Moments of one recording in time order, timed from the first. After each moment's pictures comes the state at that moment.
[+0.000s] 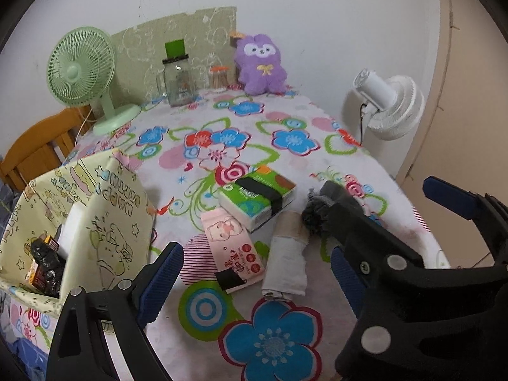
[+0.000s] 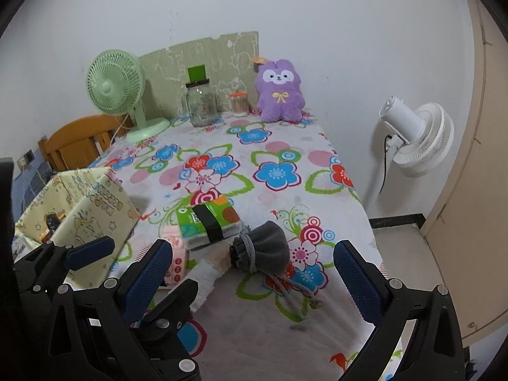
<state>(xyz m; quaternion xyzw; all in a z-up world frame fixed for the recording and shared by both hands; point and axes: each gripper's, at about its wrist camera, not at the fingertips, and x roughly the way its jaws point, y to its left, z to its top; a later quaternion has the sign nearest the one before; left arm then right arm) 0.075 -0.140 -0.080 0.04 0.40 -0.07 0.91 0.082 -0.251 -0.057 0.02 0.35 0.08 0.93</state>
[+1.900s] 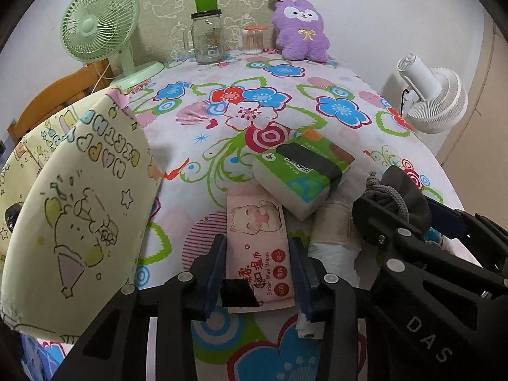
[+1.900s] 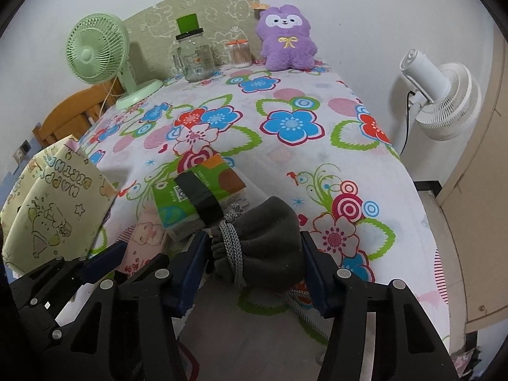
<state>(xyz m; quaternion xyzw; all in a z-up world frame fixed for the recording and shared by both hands) 0.109 -0.126 -0.124 0.01 0.45 -0.01 0.89 0.134 -0.238 -0.113 0.04 0.43 0.09 0.90</state>
